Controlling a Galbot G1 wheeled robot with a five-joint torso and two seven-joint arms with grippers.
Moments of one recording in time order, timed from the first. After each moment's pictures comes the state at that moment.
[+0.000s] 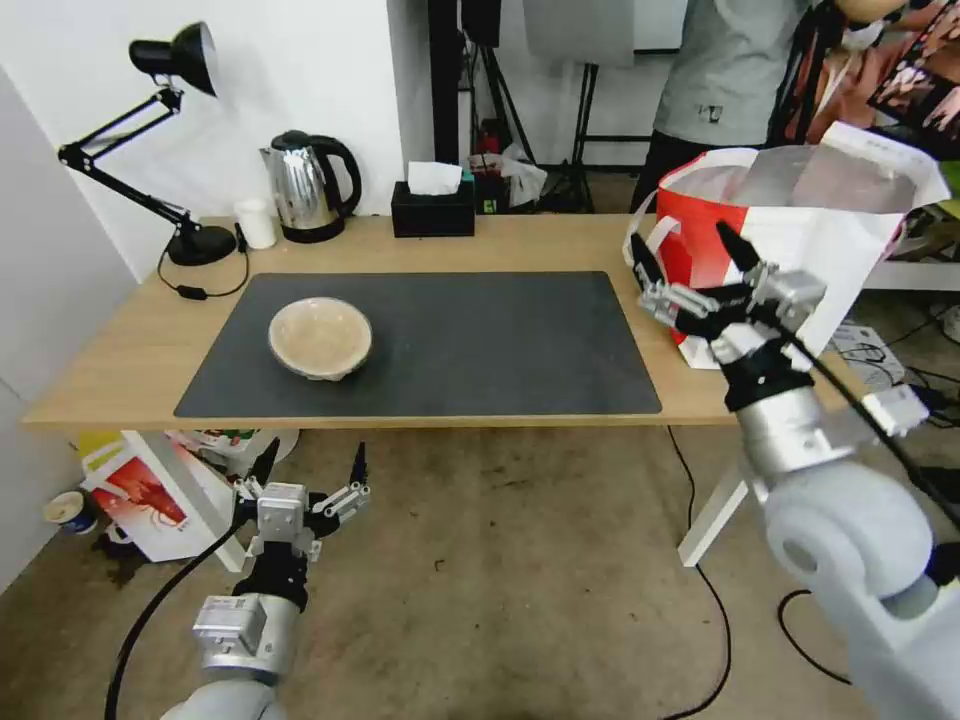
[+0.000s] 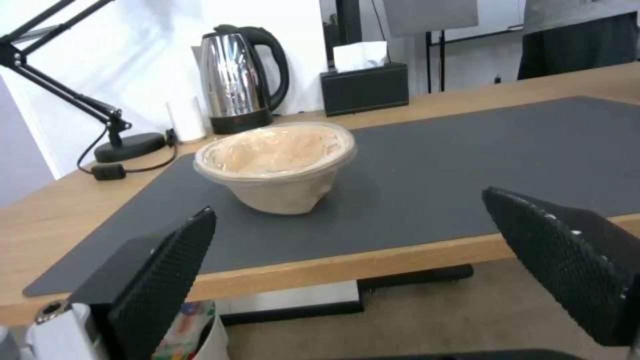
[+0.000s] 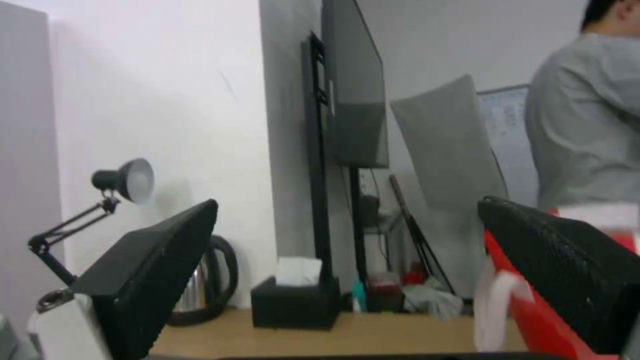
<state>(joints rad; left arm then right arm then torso) 1.80 -1.50 -0.55 -2.30 0.00 0.00 0.00 -1.29 0.97 0.46 2.33 0.59 0.02 0.20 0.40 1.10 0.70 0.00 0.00</state>
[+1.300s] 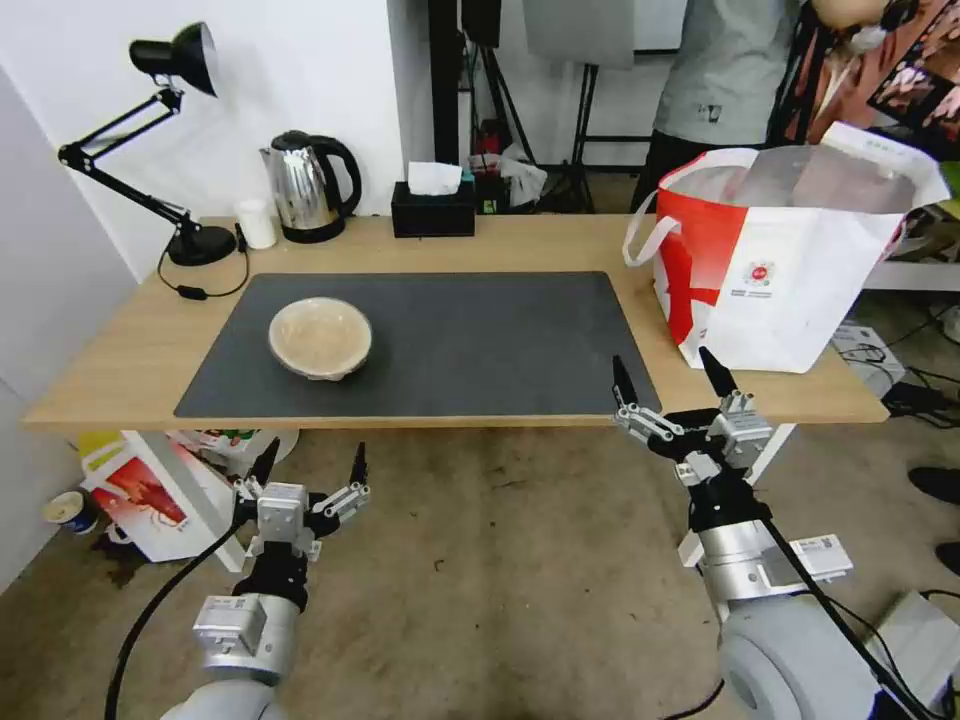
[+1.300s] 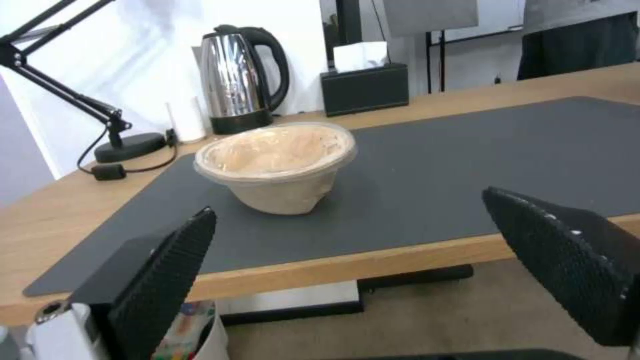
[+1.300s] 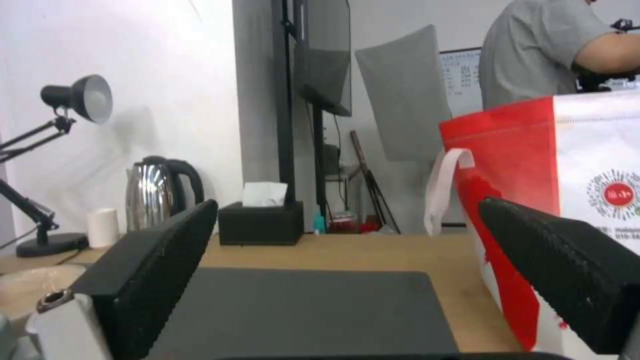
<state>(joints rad) 1.80 -1.50 -0.55 -2.30 0.00 0.00 0.00 -1.59 1.12 0.42 2.30 0.28 0.16 0.20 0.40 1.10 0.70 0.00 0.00</state>
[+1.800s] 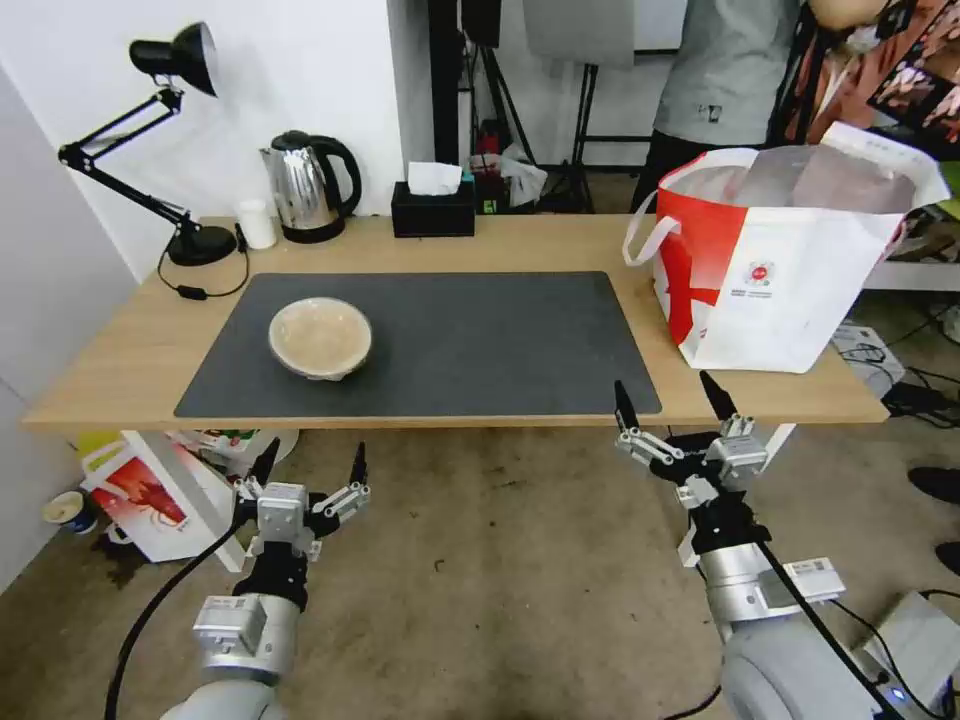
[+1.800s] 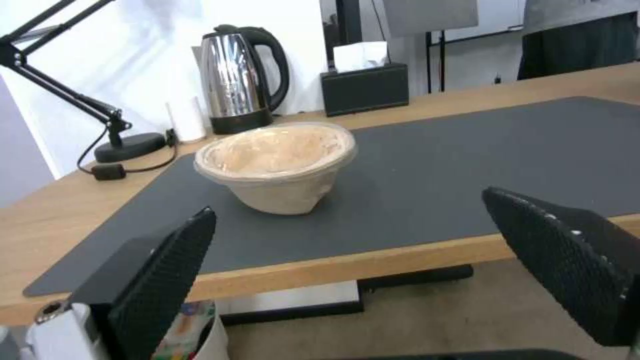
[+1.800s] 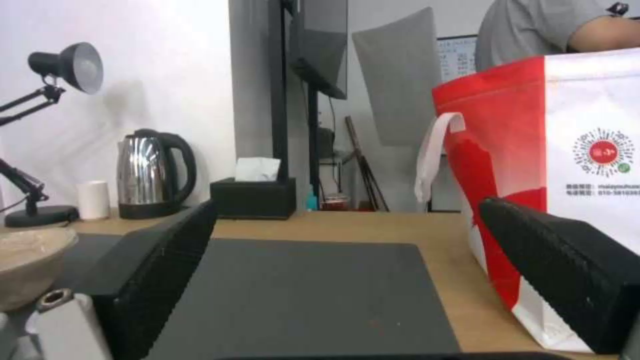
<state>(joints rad) 1.80 -1.50 -0.55 -2.30 0.00 0.00 0.00 -1.63 1.13 0.42 2.25 0.25 0.21 0.19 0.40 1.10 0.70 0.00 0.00</state>
